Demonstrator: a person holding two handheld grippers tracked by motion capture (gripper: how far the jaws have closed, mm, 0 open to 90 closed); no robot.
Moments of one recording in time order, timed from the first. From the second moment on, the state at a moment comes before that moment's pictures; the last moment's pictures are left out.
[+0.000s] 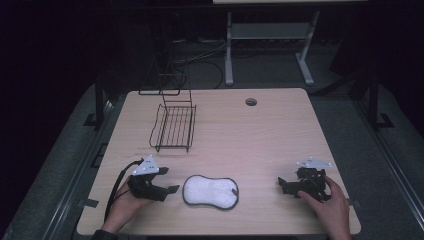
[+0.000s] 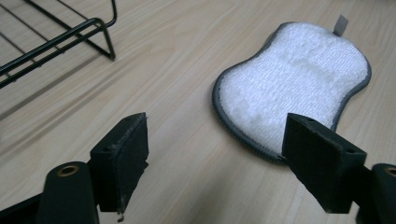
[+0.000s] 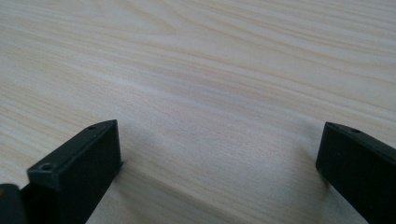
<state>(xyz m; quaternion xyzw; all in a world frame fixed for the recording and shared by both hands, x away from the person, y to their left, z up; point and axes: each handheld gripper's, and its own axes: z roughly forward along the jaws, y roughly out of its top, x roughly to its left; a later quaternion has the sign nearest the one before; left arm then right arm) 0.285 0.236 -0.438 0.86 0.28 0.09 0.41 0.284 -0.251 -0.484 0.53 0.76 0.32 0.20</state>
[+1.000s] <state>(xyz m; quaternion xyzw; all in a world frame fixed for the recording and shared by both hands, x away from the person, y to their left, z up) 0.304 0.171 -0.424 0.88 0.20 0.02 0.42 0.284 -0.251 -0.484 0.53 0.76 0.32 0.20</state>
